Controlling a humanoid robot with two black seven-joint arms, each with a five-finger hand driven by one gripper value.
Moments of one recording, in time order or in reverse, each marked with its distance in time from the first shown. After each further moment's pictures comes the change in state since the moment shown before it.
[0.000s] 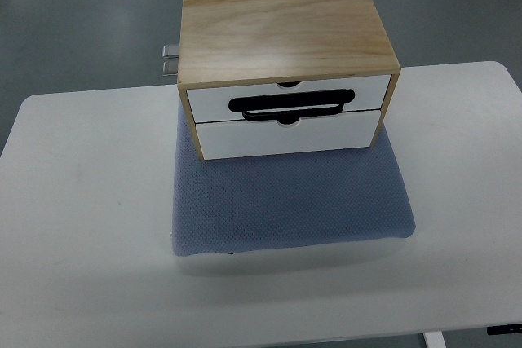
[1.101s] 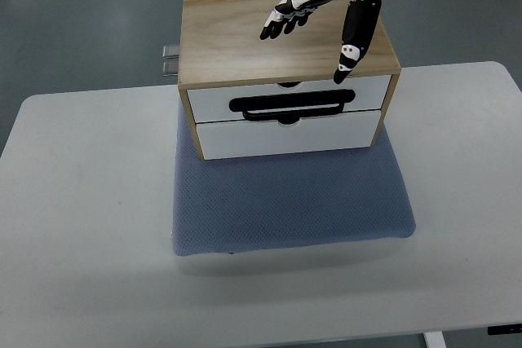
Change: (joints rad) left arm 0.001 0.000 -0.001 0.001 0.000 0.000 0.001; right arm 0.104 0.200 -0.201 0.346 -0.157 0.012 -0.046
